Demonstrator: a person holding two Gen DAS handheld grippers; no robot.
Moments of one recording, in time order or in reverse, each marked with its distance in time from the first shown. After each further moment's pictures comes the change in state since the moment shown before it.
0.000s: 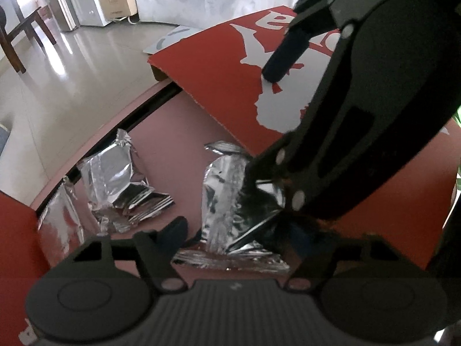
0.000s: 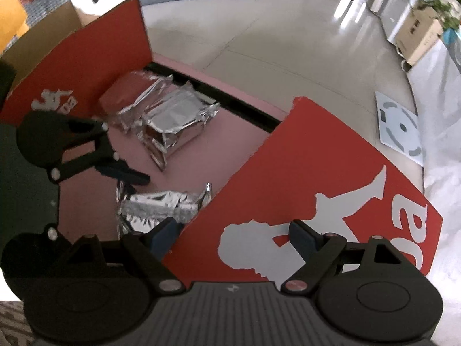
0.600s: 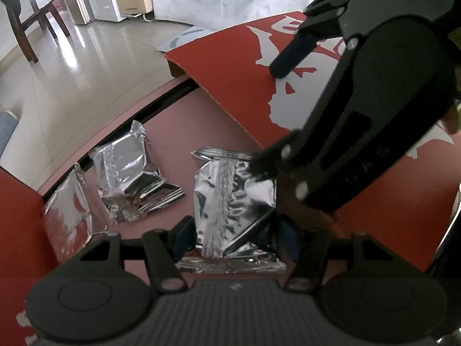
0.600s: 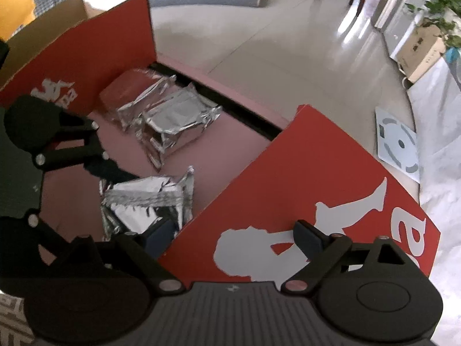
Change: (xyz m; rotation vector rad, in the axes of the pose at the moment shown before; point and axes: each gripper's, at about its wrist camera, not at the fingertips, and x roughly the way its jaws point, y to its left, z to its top) left arm -0.001 0.002 -0.002 -0.069 -0.013 0.027; right arm 0.004 0.000 -0.004 -0.028 -0.074 -0.024
